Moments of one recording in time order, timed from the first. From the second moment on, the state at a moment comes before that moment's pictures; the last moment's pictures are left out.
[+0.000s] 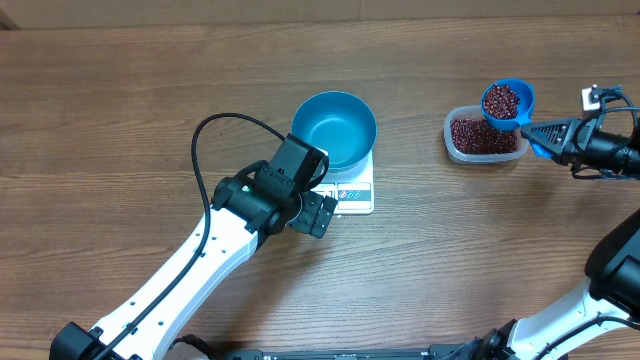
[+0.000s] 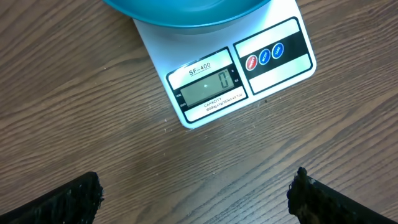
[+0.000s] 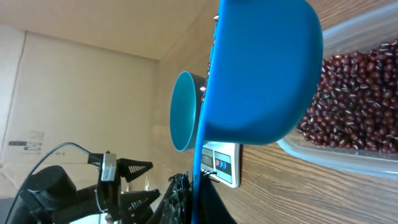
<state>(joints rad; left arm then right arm) -0.59 1.42 1.10 -0.84 -0.06 -0.15 -0.61 1.96 1.57 -1.46 -1.23 -0.60</state>
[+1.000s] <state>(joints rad) -0.59 1.42 1.10 -0.84 -0.06 -0.15 -0.12 1.96 1.73 -1.39 -1.27 -0.57</state>
